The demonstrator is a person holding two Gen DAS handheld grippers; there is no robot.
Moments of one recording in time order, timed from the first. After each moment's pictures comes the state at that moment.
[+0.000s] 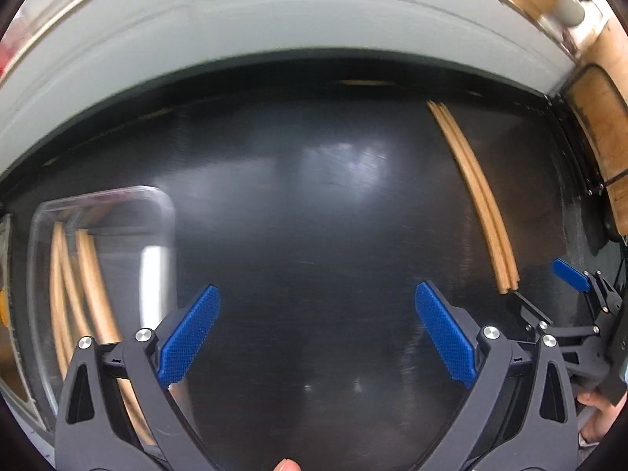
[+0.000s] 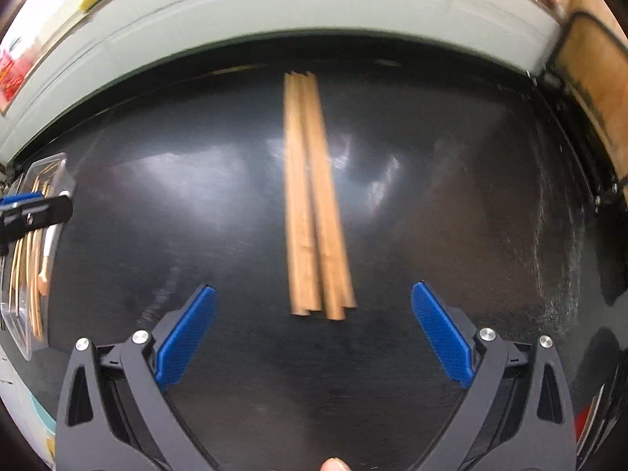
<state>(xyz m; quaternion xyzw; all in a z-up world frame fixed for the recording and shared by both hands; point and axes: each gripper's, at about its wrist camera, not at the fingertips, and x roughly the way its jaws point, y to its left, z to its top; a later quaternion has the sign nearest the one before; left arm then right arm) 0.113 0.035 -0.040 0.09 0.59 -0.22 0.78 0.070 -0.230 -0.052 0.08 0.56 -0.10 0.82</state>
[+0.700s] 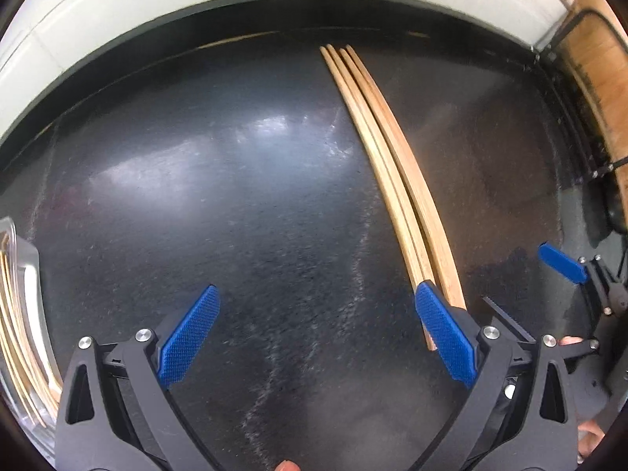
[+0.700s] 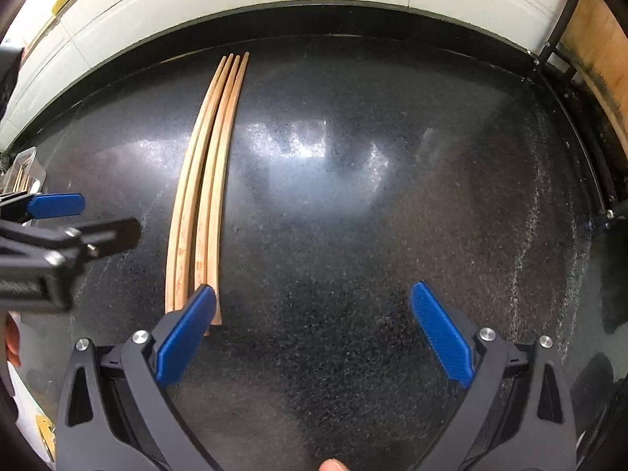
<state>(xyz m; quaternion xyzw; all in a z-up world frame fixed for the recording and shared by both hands) 0.094 -0.094 -0.085 0.12 0.61 -0.23 0.75 0.068 -0.303 -0.075 0.07 0.57 -0.08 0.81</state>
